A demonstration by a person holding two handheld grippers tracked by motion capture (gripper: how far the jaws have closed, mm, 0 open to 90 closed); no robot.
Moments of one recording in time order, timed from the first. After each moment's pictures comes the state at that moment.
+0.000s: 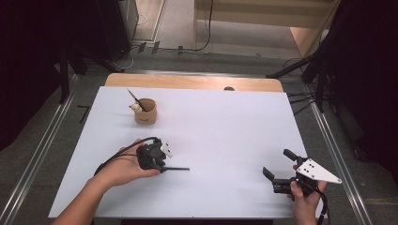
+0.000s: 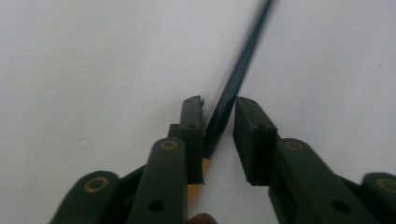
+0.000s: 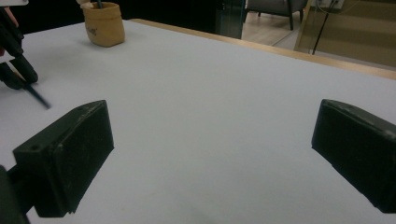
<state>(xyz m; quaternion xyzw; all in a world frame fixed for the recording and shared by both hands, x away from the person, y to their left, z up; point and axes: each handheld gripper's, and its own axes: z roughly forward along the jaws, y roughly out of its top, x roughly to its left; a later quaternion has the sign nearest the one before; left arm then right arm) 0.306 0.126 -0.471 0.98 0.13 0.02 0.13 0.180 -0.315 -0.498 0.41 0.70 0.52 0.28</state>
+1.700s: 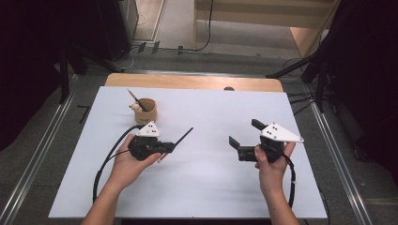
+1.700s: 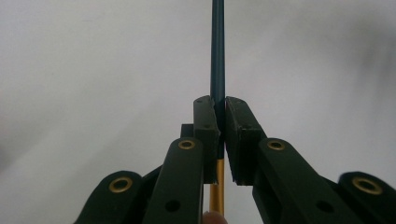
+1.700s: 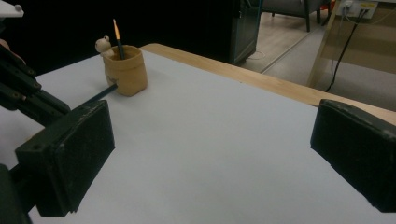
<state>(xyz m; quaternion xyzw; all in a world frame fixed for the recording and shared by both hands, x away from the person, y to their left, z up) 0.309 0.143 -0.443 0.88 0.25 0.05 0.40 0.254 -0.219 -0.425 0.41 0.70 0.52 0.25</state>
